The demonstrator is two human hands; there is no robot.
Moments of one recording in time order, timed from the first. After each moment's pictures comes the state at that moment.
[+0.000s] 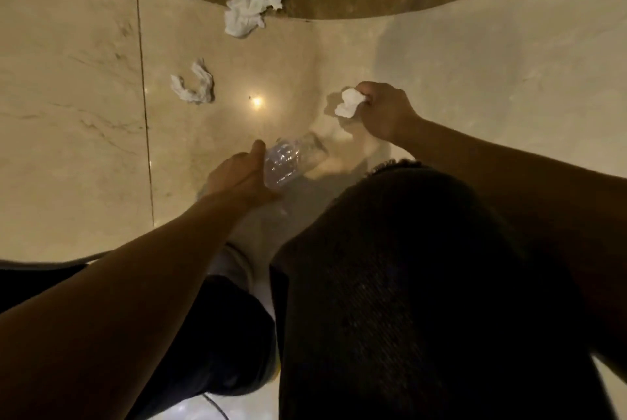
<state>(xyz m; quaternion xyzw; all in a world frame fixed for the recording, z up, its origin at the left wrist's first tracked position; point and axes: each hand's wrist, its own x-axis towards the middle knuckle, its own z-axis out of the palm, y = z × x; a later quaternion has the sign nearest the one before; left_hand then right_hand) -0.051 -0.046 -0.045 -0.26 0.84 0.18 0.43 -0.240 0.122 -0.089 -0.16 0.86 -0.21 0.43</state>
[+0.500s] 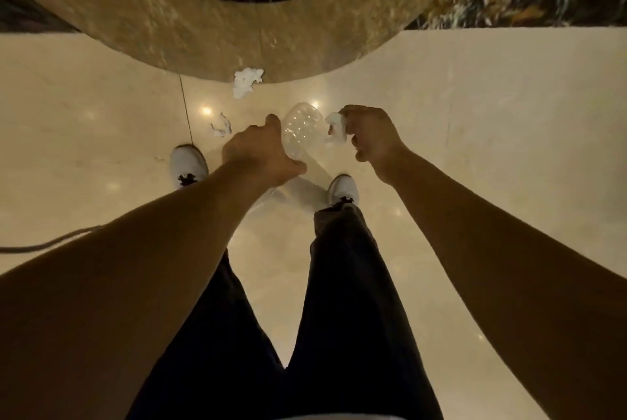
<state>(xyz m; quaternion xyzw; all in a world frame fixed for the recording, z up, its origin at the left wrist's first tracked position) -0.160 -0.104 0.361 -0.18 0.87 0.22 0.40 -0.242 0.054 0.401 0.20 0.77 -0.41 0.44</state>
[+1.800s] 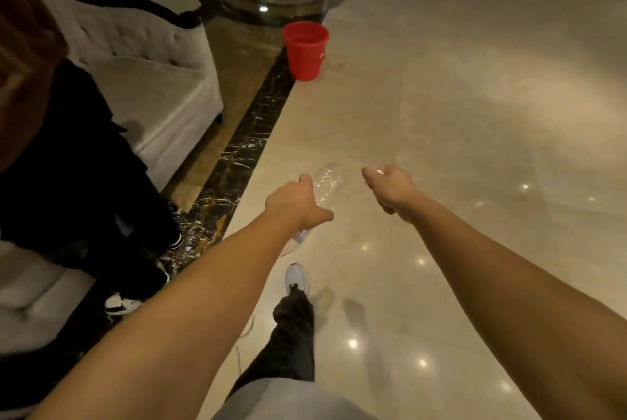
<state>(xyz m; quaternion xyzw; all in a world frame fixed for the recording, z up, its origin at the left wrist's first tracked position) -0.306 0.609 0.752 0.41 0.87 0.07 0.25 -0.164 0.734 0.771 0.51 0.71 -0.48 -0.10</state>
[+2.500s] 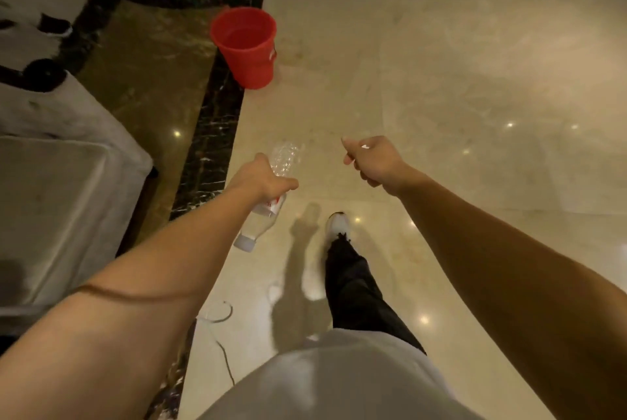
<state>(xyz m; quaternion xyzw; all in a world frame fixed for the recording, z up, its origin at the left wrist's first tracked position) -0.634 1.161 0.693 0.35 0.88 0.09 0.33 -0.444 1.275 0.727 0.54 0.64 -0.54 -0.11</state>
